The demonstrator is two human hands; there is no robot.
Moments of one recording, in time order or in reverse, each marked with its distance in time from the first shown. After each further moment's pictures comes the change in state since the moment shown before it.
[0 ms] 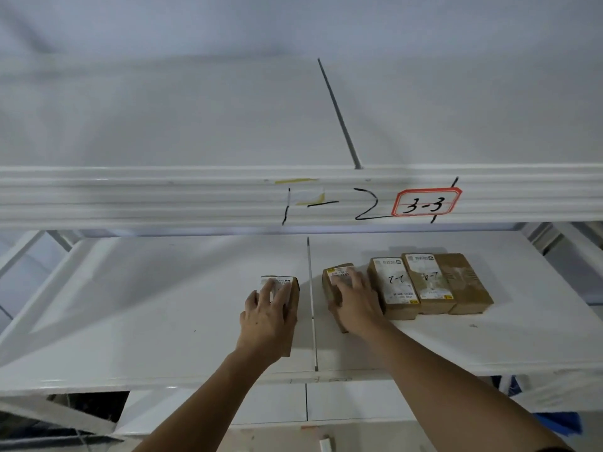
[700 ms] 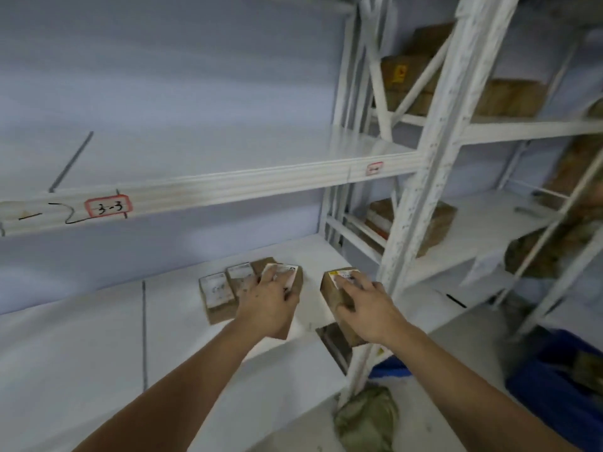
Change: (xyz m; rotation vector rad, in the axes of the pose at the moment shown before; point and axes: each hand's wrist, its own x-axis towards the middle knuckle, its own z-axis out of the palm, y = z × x) left_hand -0.114 0.348 0.030 0.054 -0.093 0.505; right_hand -0.343 0.227 -0.198 -0.032 0.180 0.365
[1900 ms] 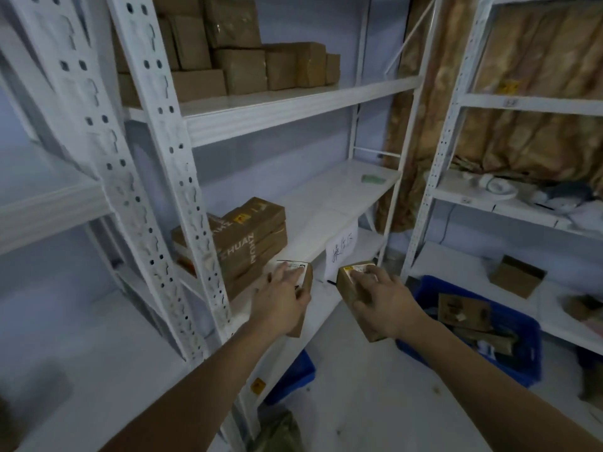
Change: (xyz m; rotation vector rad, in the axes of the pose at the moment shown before) left_hand 0.220 0.483 0.215 0.006 -0.167 0.406; right_hand 0.014 0.517 -0.101 0.068 0.112 0.423
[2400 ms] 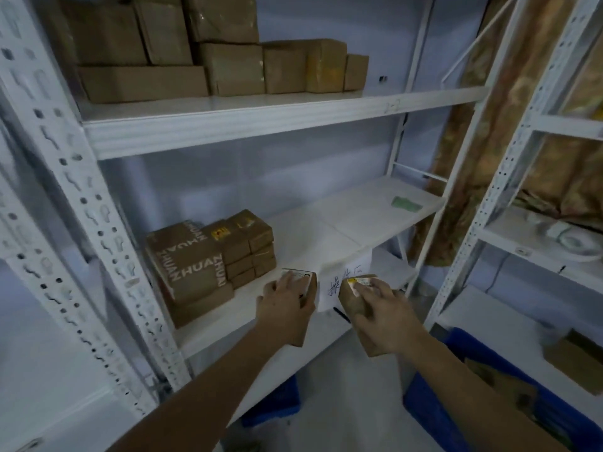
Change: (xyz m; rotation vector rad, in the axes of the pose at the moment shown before) left_hand 0.162 0.103 0.074 -0.063 0.052 -0.274; right_hand 0.178 0.152 -0.030 -0.024 -0.065 -0.166
